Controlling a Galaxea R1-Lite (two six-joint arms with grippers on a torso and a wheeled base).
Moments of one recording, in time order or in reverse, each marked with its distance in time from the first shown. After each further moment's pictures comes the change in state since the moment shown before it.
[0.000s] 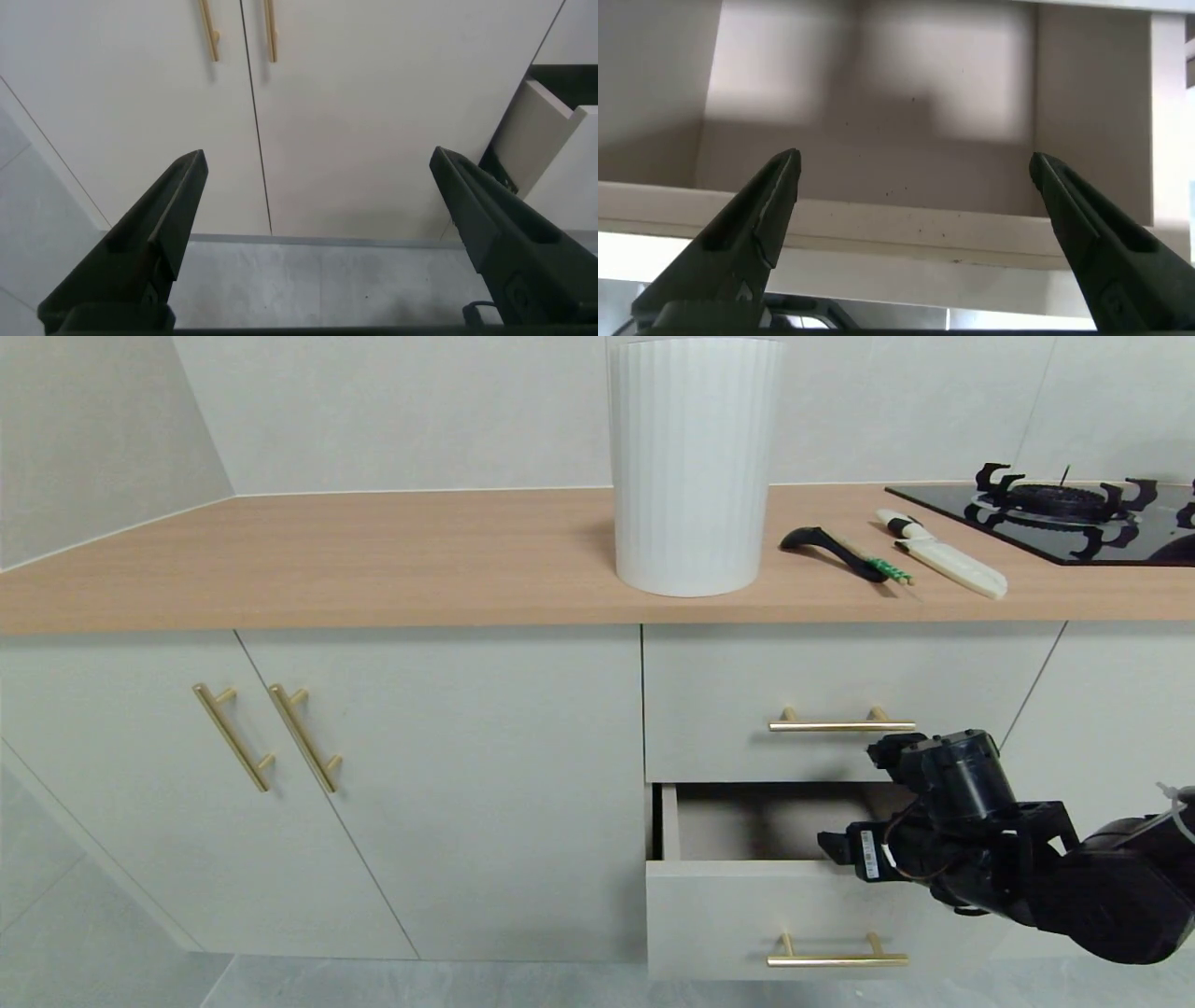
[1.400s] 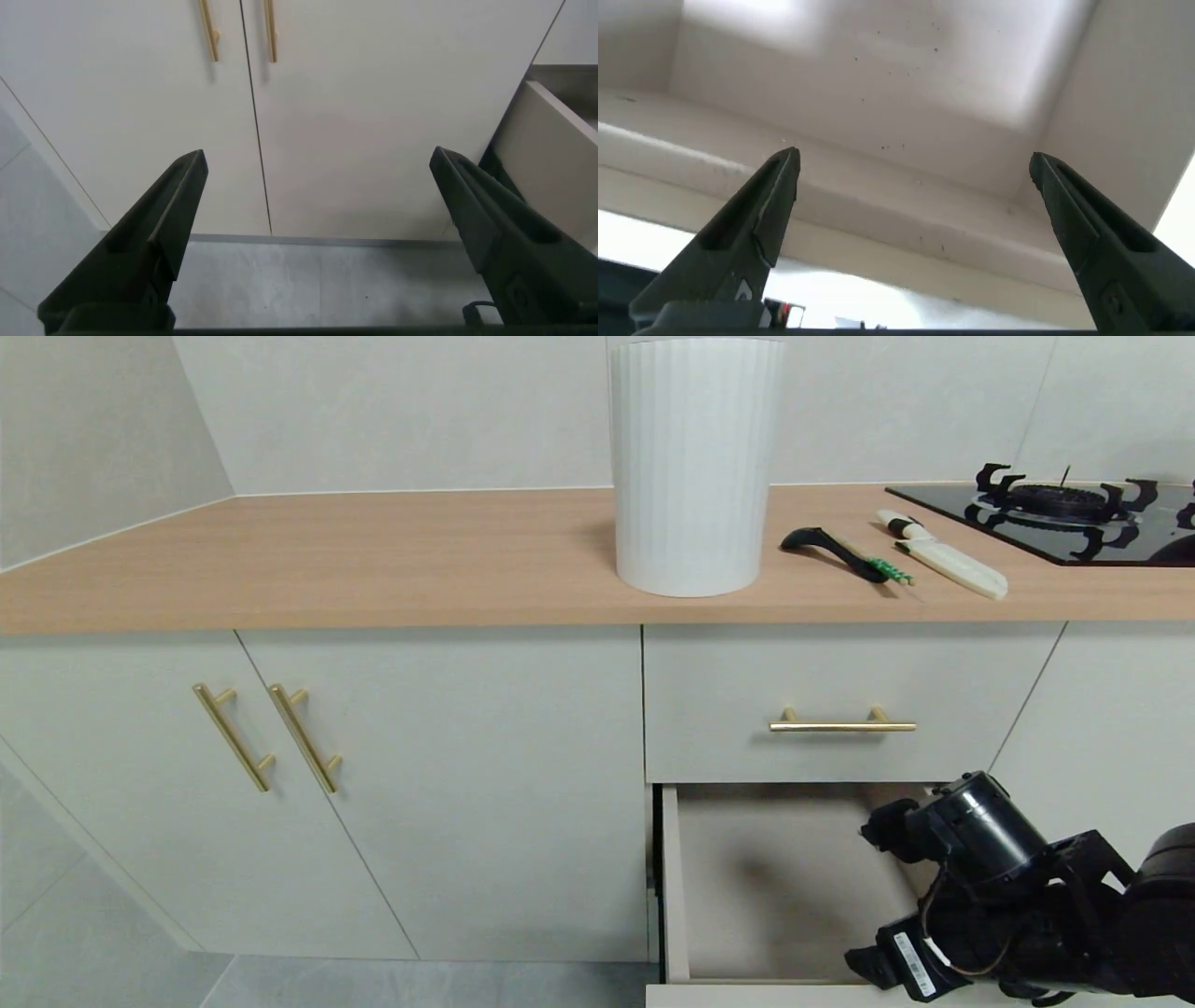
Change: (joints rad) left arm 0.000 0.000 0.000 0.000 0.000 0.000; right arm 0.137 -0.171 0.005 0.509 0.068 -0.071
